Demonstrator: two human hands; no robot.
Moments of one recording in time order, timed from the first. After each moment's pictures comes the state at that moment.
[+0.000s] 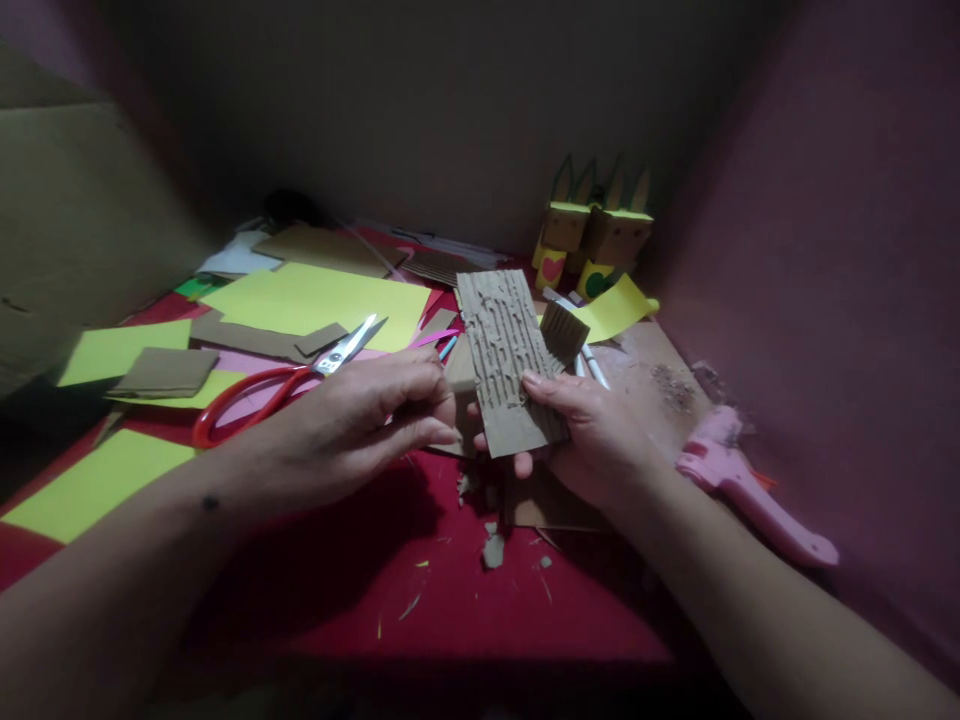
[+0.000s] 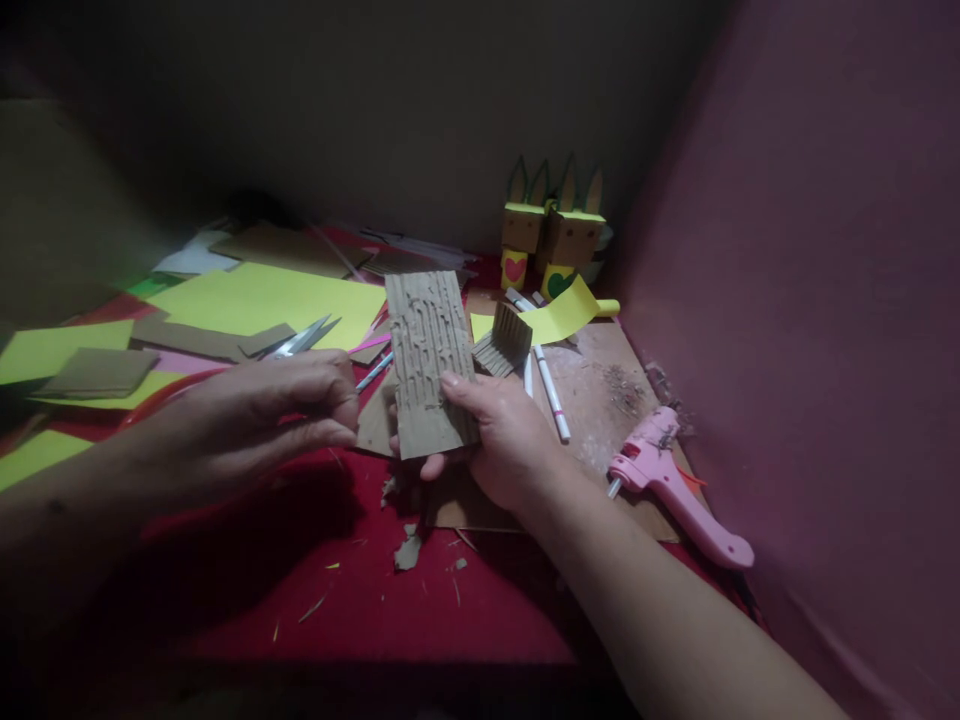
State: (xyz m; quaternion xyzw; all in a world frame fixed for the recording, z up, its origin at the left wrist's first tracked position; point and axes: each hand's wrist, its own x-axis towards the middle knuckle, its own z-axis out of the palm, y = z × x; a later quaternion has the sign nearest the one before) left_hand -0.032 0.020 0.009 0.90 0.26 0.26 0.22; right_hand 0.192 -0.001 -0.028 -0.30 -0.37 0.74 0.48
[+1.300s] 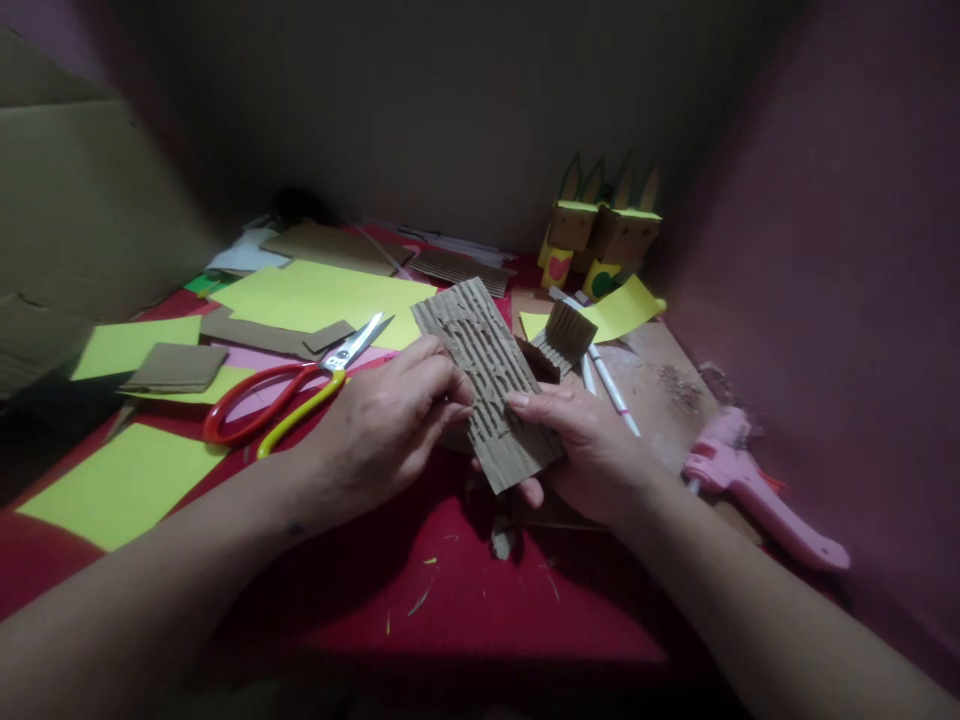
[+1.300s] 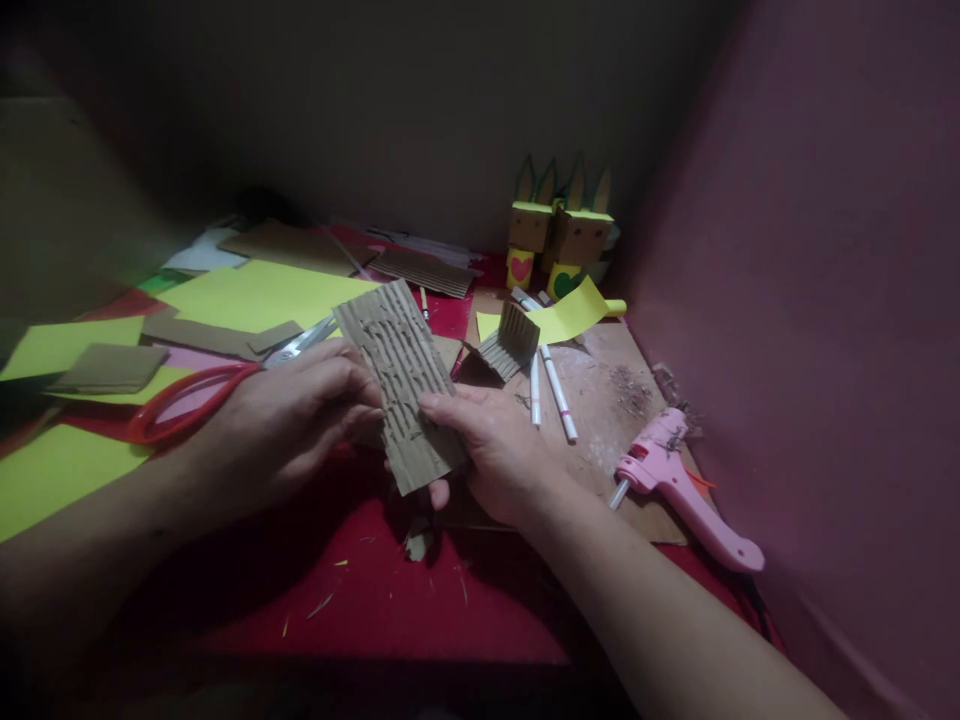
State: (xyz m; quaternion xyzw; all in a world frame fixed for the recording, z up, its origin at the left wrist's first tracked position) left_hand -0.017 0.015 -0.008 0.89 0.30 0.34 0.07; right_hand 0.183 -0.010 -0.024 -0.33 -0.41 0.73 0.44
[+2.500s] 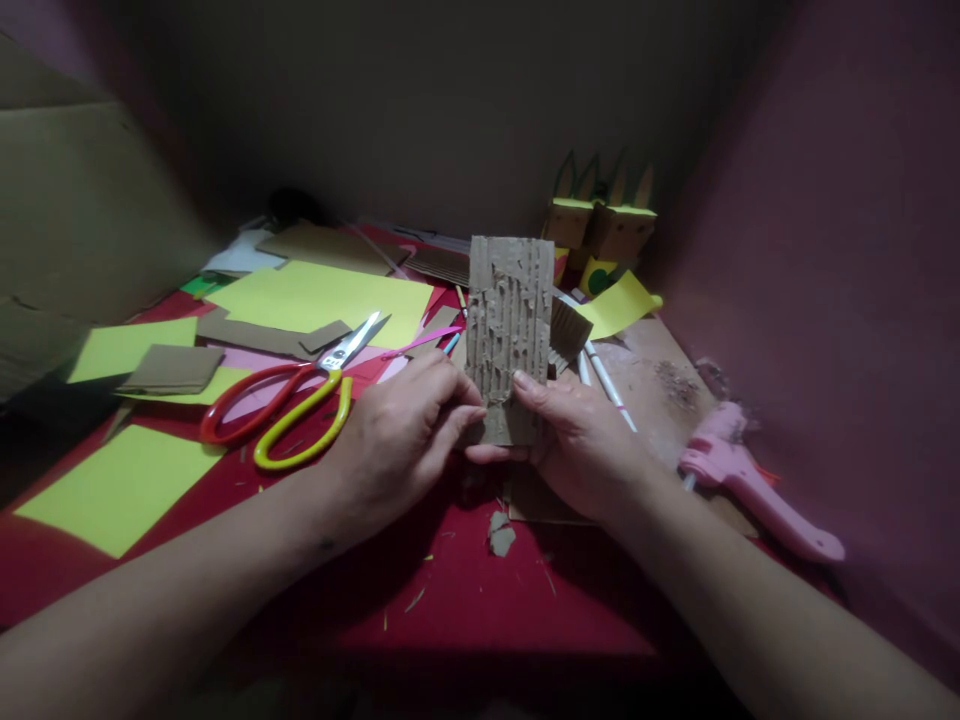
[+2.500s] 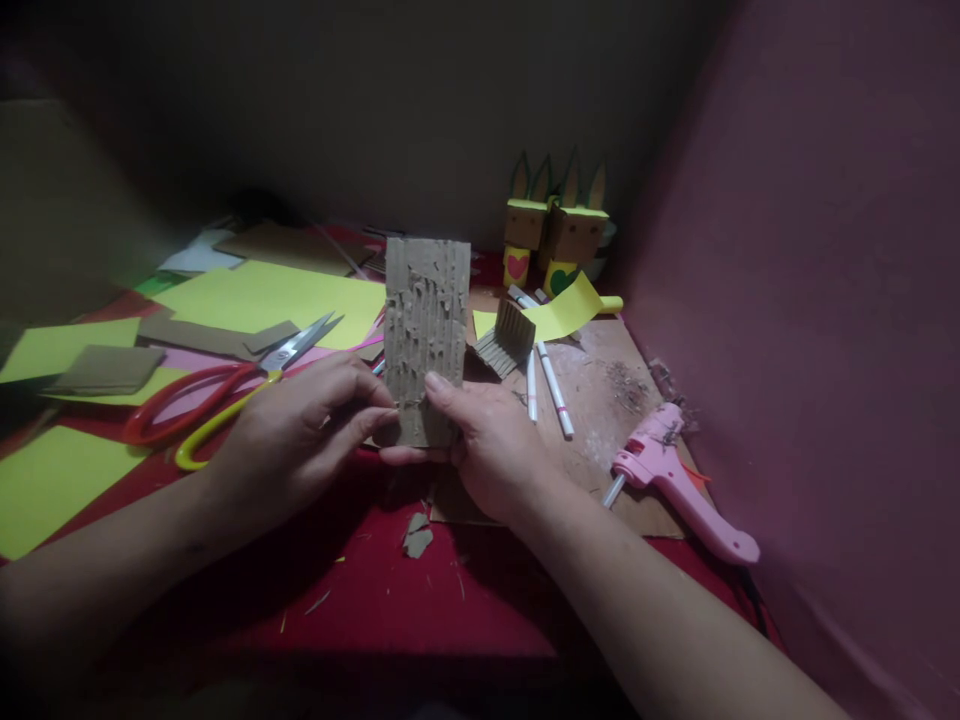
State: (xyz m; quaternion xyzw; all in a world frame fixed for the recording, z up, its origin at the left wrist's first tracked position) left_hand -0.001 0.001 -0.014 0.87 0.34 0.36 0.07; right_hand 0.179 -0.012 -0.025 -0.30 -0.35 0.74 0.49
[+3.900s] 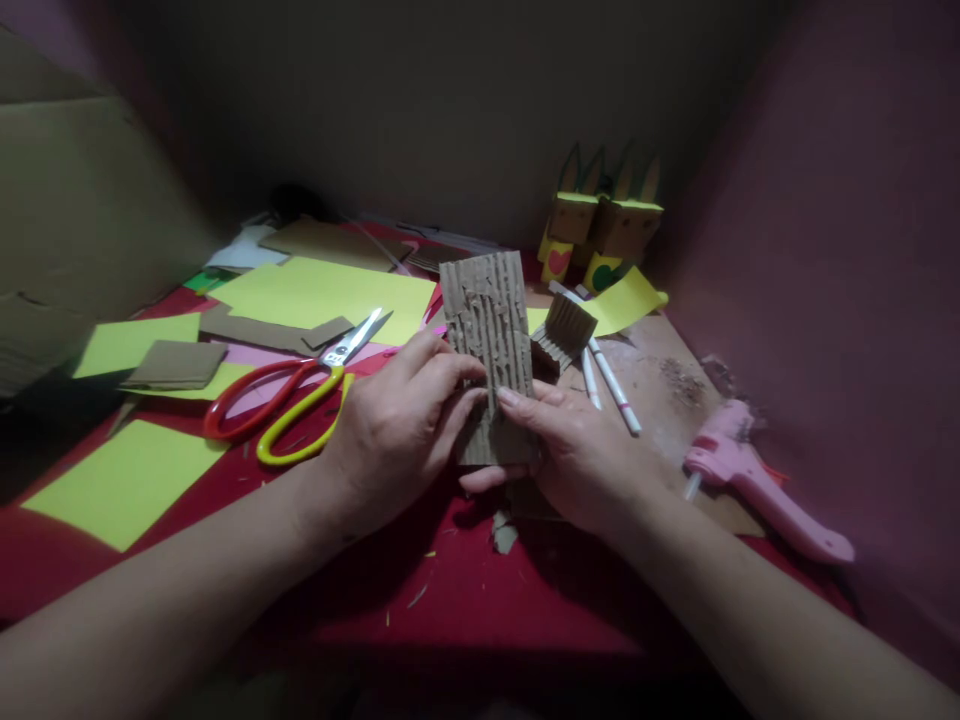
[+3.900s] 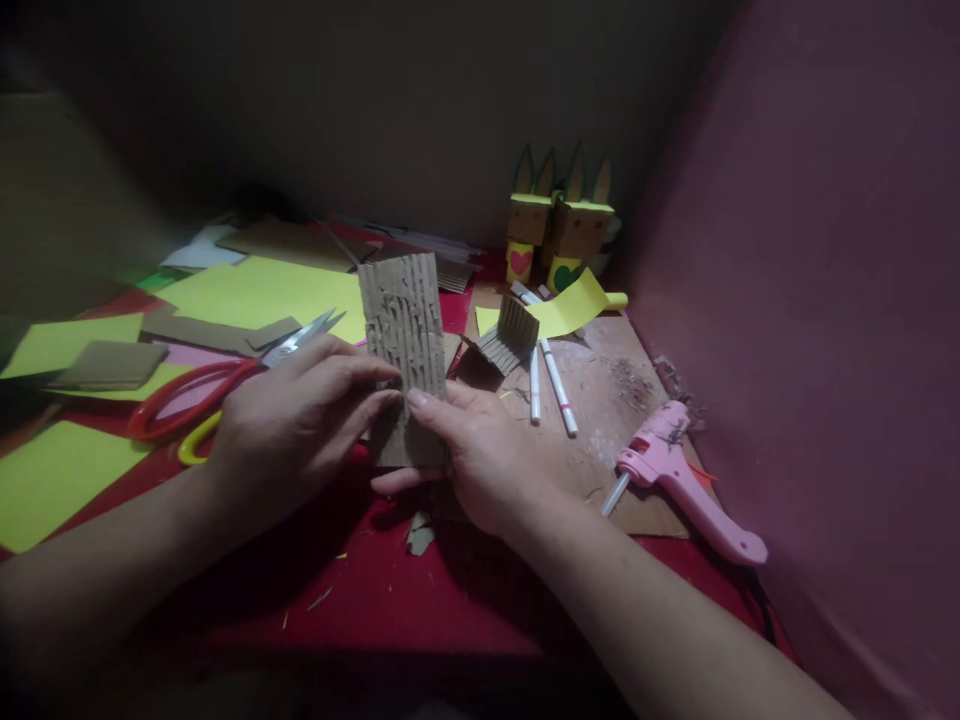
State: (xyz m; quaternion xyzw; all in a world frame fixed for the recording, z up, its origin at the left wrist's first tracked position) left_hand 0.002 0.003 -0.017 0.86 0.32 0.39 -0.07; right_hand 0.175 -0.020 -0.026 -0.31 -0.34 0.76 0.46
